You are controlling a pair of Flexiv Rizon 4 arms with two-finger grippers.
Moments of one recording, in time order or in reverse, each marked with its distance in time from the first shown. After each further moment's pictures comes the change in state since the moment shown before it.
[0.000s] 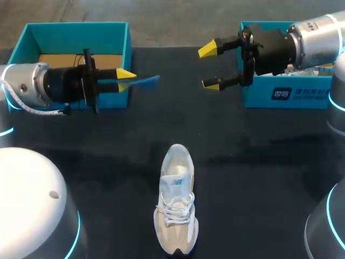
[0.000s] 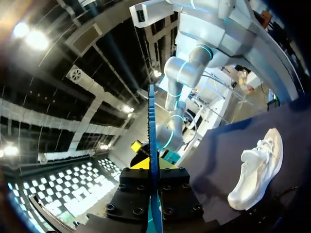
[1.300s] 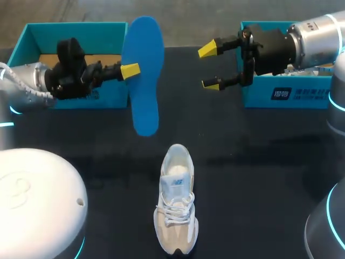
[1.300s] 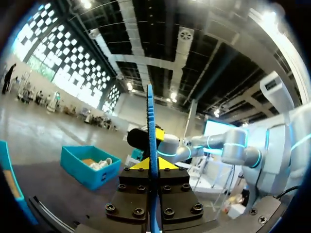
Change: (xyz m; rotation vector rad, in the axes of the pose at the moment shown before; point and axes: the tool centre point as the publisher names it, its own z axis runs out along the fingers) left arm -0.013 0.006 0.007 -0.073 -0.189 -1.256; right arm 0.000 0.000 0.000 0.000 0.000 0.000
